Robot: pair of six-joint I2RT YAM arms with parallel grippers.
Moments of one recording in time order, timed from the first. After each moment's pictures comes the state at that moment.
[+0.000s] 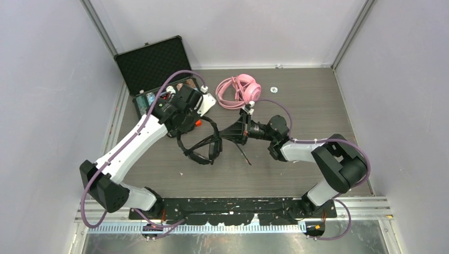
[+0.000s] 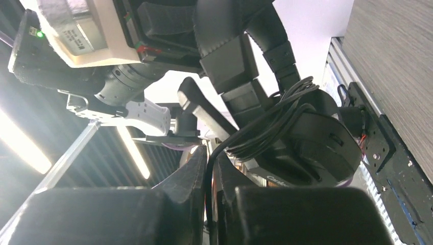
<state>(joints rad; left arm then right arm) -0.62 1.36 1.41 -1.04 -0.24 0.34 0.61 1.56 0.59 1.20 -0.82 1.83</state>
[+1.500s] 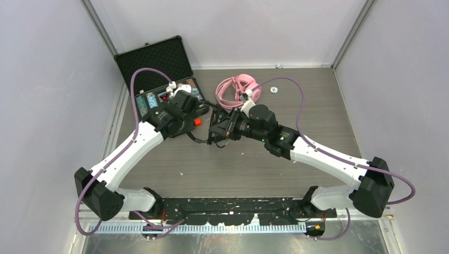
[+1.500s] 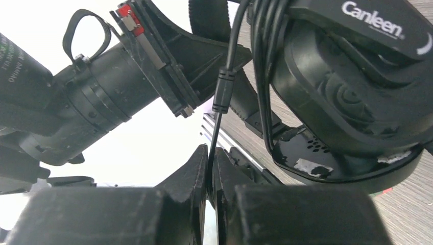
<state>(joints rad) -0.61 1.30 1.28 -0.91 -0.40 -0.47 0.87 1.27 0.99 0.04 -0.16 1.14</state>
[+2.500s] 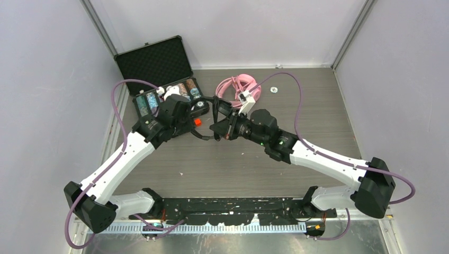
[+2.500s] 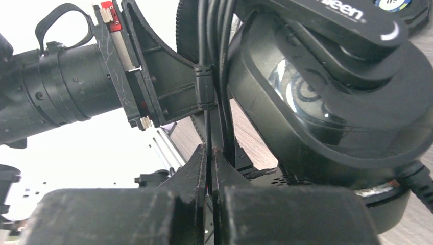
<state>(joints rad) -0.61 1.16 1.20 -0.81 -0.31 -0.73 0.92 1.26 0.94 0.15 -0.06 0.81</state>
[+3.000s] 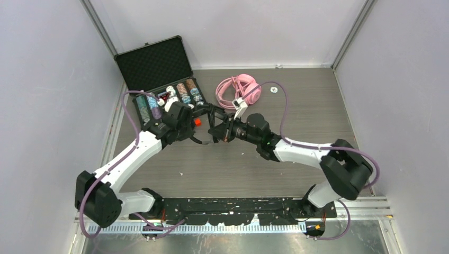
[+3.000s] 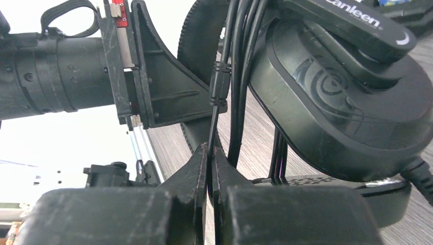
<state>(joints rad) -0.53 1.20 1.01 -0.69 -0.27 -0.82 0.82 1.47 0.77 0.58 -0.23 0.70</state>
